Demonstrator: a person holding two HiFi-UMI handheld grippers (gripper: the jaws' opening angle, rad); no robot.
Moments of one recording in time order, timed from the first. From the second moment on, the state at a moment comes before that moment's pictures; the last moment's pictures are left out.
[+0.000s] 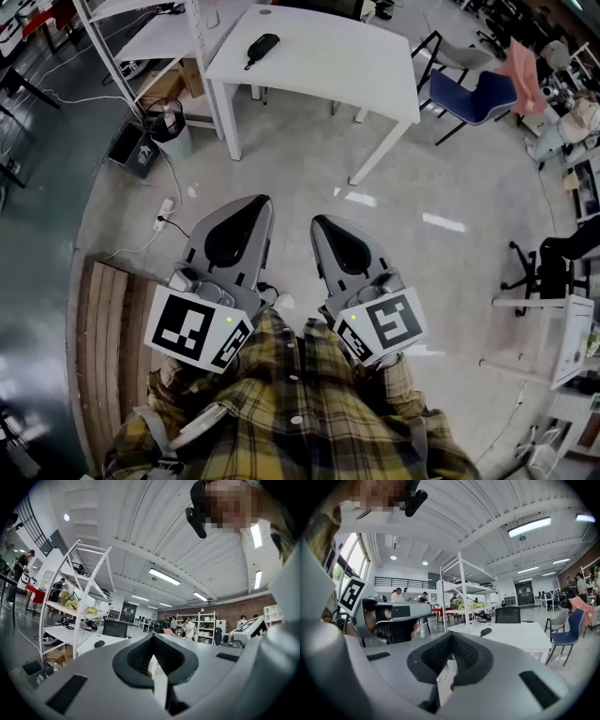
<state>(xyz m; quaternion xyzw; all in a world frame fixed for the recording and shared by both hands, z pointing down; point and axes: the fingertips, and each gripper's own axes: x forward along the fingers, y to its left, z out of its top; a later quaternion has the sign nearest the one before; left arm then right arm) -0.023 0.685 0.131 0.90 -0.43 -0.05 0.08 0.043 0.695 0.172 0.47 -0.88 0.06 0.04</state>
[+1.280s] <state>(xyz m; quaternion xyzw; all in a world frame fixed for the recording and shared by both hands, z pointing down) -0.139 0.355 0.154 0.92 -0.37 -0.02 0.10 -0.073 0.361 0.187 0.53 -0.84 0.08 0.05</state>
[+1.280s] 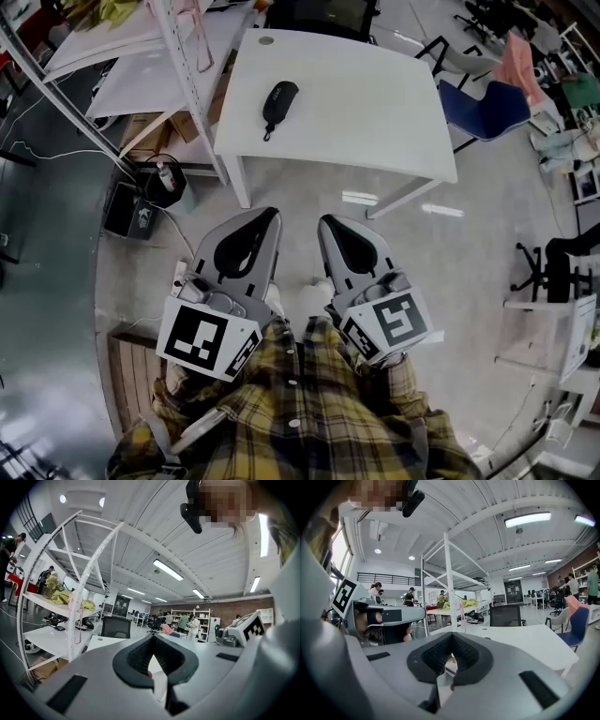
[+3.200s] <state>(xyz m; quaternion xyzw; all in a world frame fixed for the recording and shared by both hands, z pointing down) -0.036 -0.056 0.188 0.88 -0.46 0.03 0.13 0.042 -0.054 0.230 0.44 -0.88 0.13 0.10</state>
